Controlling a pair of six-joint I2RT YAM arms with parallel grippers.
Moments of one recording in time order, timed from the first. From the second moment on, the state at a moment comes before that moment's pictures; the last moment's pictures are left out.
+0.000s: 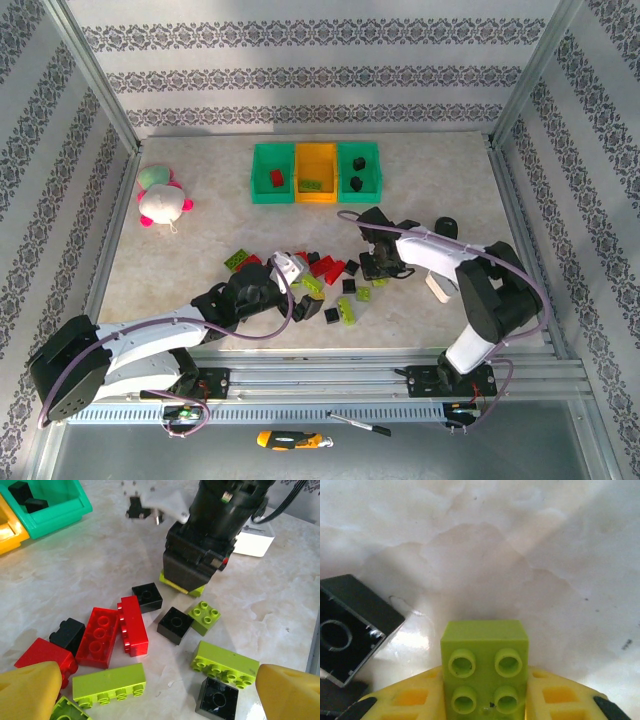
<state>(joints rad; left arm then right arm) -0.86 1.11 0.41 0.28 0.06 -0.09 0.52 1.63 0.95 -0.68 0.02 0.36</state>
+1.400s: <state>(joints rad) -0.86 1.03 0.36 0.16 -0.23 -0.25 0.51 2.49 2.24 -0.53 0.13 0.30</state>
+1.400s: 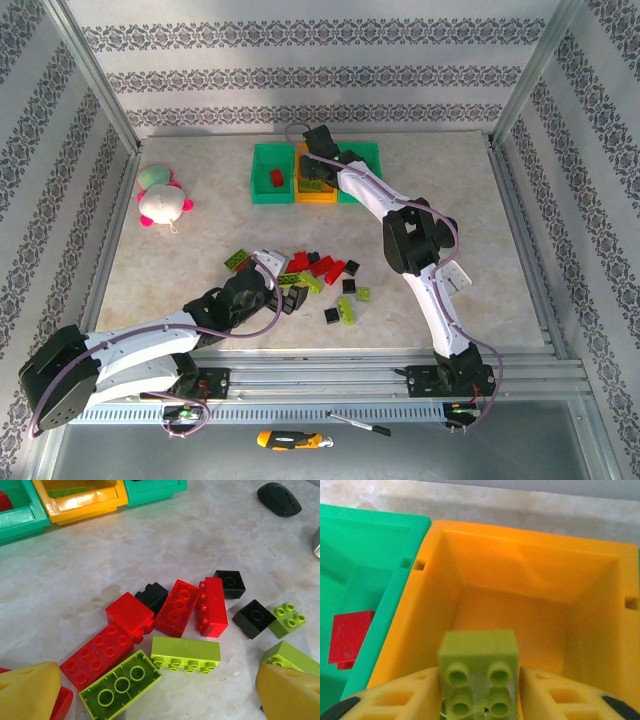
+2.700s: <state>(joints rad) -0.44 1.50 0.88 -0.50 -0.31 -0.88 0.87 1.42 0.86 -0.07 0.16 0.16</state>
